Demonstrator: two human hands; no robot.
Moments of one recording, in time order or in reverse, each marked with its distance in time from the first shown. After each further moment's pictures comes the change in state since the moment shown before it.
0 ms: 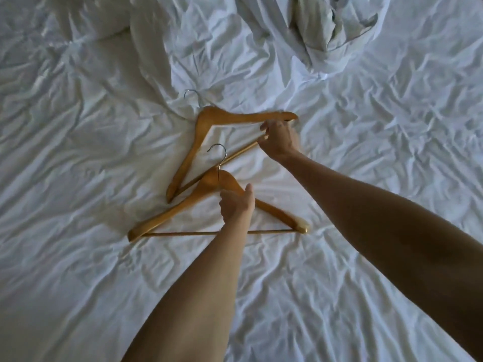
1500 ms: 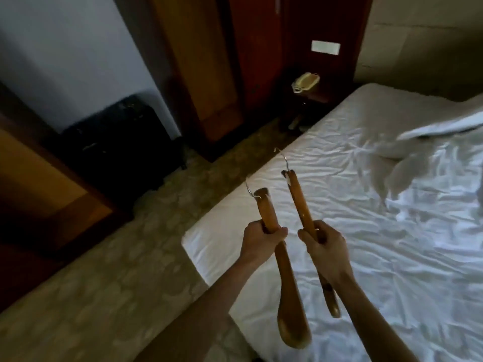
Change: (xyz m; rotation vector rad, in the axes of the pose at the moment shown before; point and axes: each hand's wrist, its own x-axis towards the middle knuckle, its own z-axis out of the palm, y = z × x) left_hand -0.413 -0.261 -0.382 -0.666 0.466 0.271; right_hand -0.551 -0.255 -0.153 0.448 -0.511 -0.657
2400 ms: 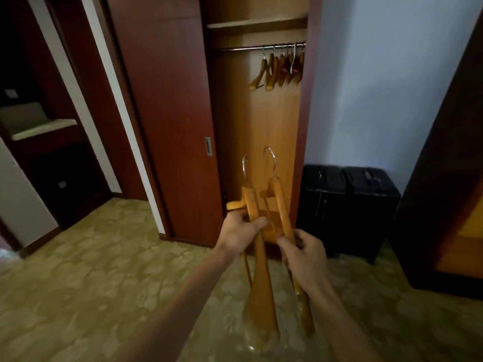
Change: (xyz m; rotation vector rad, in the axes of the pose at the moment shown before) left_hand -0.124 -0.123 -0.696 -0.312 0.933 0.086; right_hand -0.144 -0.399 0.584 0.156 -0.911 -0.411
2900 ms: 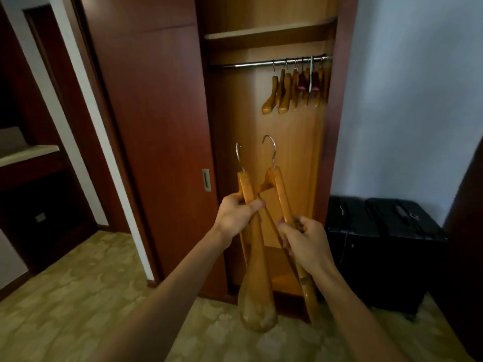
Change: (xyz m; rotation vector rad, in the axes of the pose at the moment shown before) left_hand 0.339 0.009 -0.072 0.011 0.005 0.080; right_hand 0.332 -0.035 0.111 0.002 -0.021 -0.095
